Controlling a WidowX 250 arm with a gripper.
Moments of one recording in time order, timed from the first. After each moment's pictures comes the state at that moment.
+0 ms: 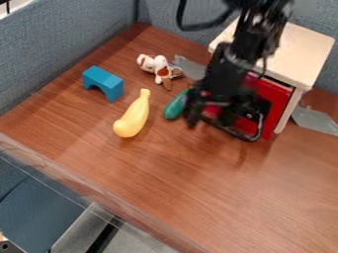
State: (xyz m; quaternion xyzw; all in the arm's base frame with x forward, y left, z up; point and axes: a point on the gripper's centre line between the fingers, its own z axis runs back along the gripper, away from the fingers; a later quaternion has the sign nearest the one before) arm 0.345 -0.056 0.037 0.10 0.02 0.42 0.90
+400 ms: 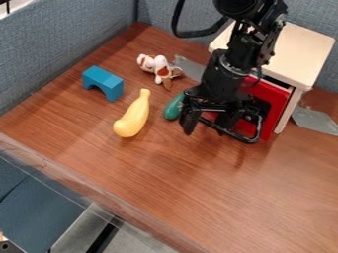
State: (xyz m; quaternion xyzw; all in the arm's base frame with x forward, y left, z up) arm 0.342 -0.057 0.031 0.09 0.02 0.41 0.91
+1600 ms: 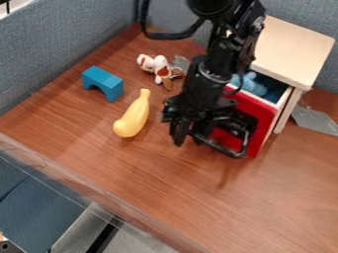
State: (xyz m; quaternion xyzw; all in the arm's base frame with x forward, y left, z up) arm 0.300 -0.050 0.034 0.09 0.03 0.41 0.91
